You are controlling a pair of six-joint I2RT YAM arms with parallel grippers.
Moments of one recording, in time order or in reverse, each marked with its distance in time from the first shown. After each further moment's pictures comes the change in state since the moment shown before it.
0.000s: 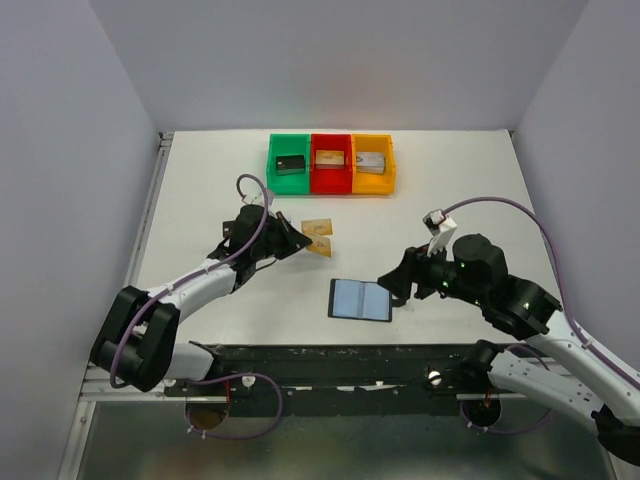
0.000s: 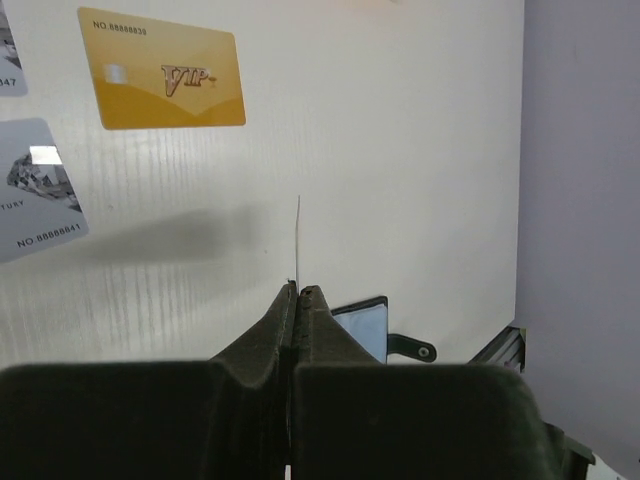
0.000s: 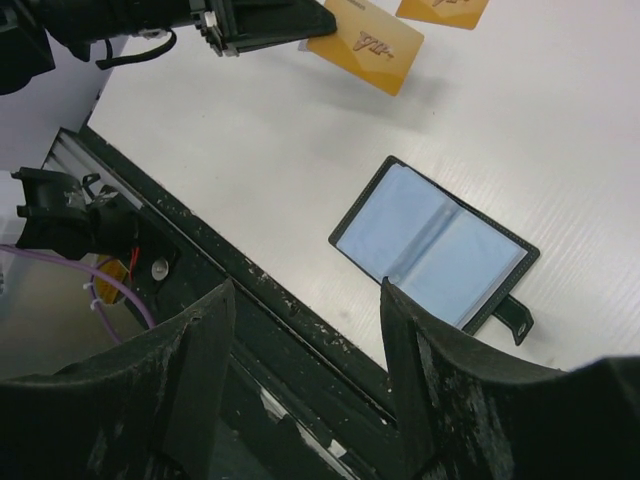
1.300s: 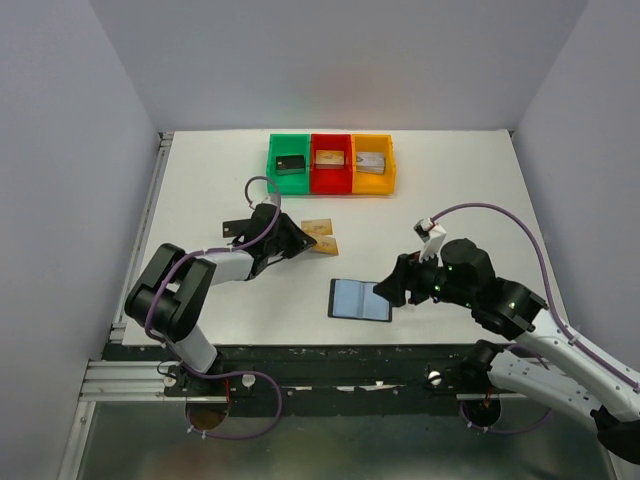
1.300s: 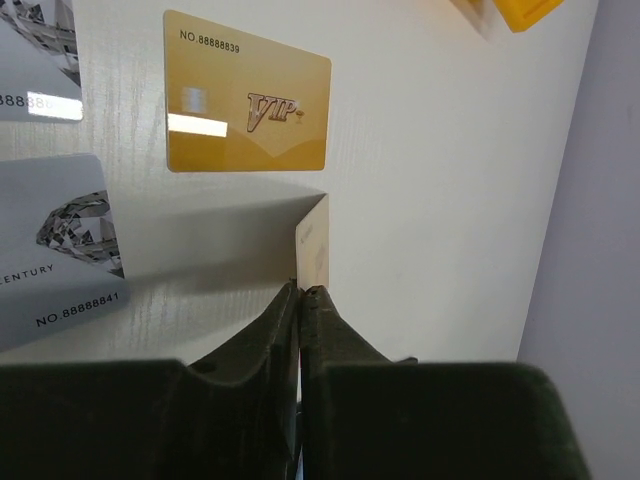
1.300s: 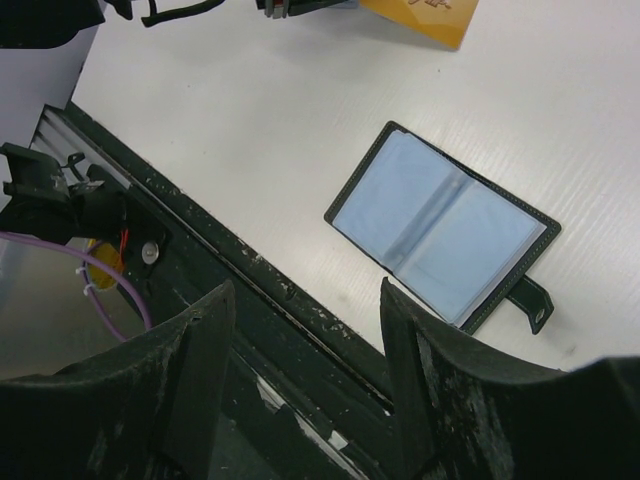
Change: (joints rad) left arm 0.012 0.321 0.069 0.156 -0.049 -0.106; right arm 0.000 0.016 -0.093 0.056 -0.042 0.035
